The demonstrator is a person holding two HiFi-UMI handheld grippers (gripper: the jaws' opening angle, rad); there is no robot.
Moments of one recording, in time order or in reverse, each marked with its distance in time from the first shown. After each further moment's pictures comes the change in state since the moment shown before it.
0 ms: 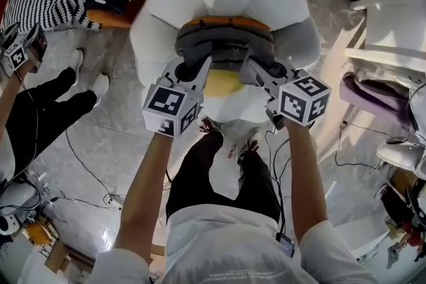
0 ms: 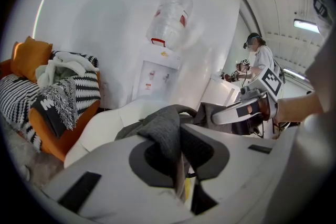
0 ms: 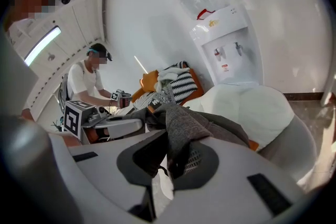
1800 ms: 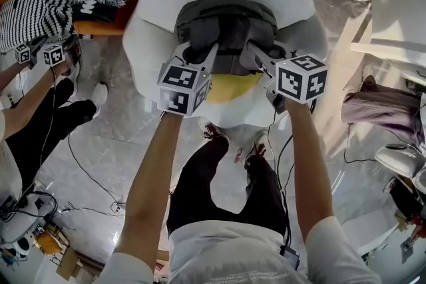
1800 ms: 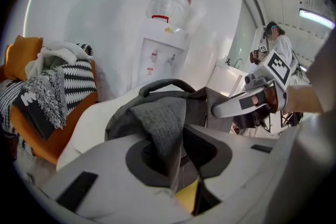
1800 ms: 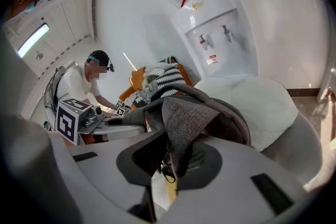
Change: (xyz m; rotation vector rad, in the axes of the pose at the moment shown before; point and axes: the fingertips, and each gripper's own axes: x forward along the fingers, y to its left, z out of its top) left arm 0.087 0.040 -0.035 0.034 0.125 0.014; right arm 0.058 -0.072 -0.005 0.036 0.022 -0.078
